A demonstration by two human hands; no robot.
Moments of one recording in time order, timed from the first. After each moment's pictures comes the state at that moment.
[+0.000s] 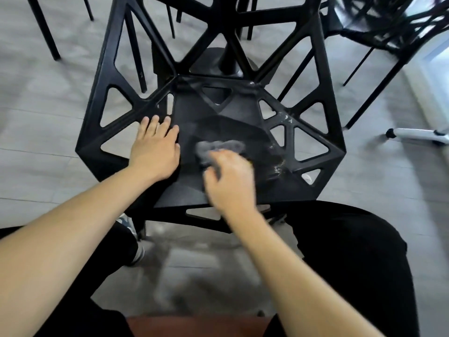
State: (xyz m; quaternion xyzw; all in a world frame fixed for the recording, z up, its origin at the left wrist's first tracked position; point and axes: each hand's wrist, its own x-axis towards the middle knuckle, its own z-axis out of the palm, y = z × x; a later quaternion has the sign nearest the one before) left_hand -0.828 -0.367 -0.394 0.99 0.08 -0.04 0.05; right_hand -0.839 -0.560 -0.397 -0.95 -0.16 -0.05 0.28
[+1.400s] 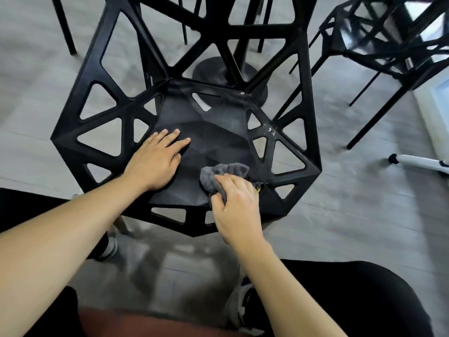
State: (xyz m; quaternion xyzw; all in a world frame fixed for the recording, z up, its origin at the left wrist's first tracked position) left_hand -0.828 -0.414 -0.407 0.99 0.05 -0.05 0.13; right_hand -0.842 -0.655 -0.380 -0.95 -0.20 0.03 0.25
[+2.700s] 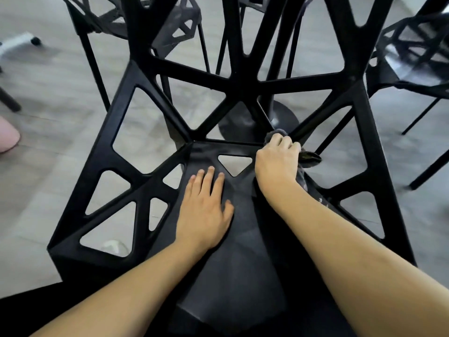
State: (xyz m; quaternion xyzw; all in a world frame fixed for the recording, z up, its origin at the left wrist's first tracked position) left_hand -0.732 -0.430 -0.425 0.98 0.14 0.05 0.10; right_hand -0.583 -0.531 -0.381 -0.95 -0.20 -0.07 -0.23
